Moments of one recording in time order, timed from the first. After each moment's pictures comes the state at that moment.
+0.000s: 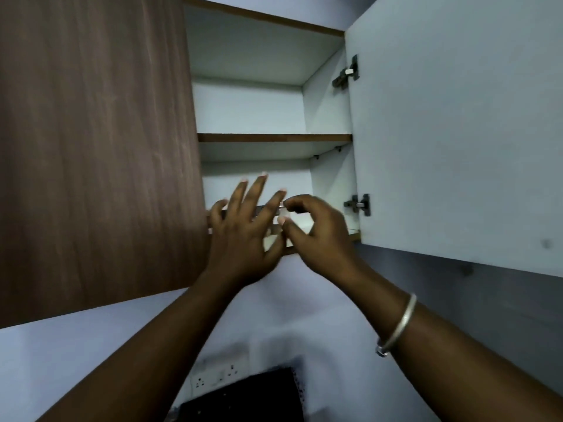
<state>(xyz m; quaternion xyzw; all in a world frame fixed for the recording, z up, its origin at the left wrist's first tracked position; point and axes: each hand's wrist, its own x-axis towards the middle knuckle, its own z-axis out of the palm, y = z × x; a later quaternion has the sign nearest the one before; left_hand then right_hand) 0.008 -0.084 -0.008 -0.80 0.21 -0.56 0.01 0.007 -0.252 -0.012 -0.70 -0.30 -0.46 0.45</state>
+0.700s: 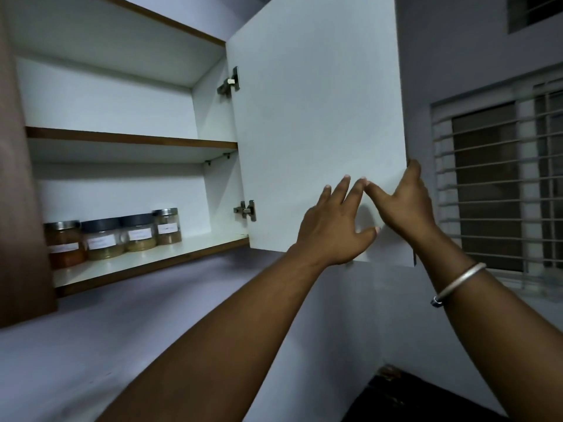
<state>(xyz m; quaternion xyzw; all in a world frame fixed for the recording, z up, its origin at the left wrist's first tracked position) -0.014 -0.411 -0.001 -0.83 0.43 -0.31 -0.17 -0.042 -0.574 0.006 -0.75 0.08 -0.53 0.39</state>
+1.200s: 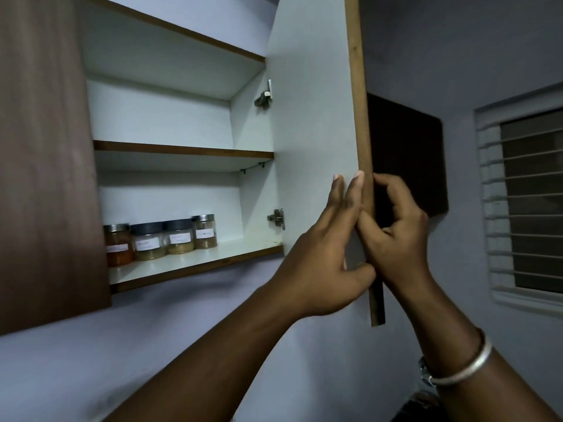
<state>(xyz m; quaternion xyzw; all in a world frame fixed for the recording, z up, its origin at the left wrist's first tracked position) -0.077 -0.303 -0.006 -0.75 0.51 -0.28 -0.31 -0.080 -0.447 -0.008 -0.62 -0.21 -0.64 0.40</state>
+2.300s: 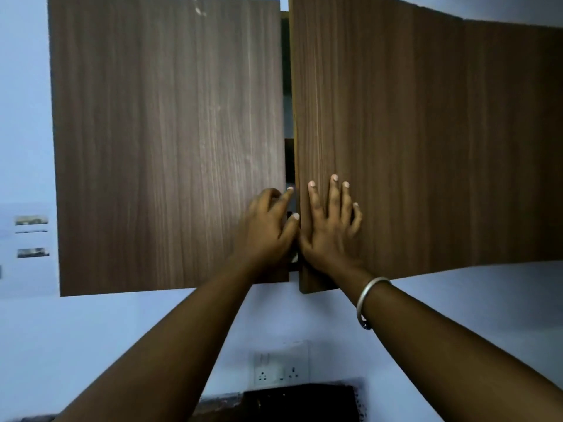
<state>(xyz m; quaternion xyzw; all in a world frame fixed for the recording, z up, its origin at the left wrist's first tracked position) 0.007 0.010 0.012 -0.85 0.10 -0.50 -0.12 0.108 -0.121 -0.009 -0.78 -0.24 -0.53 0.22</state>
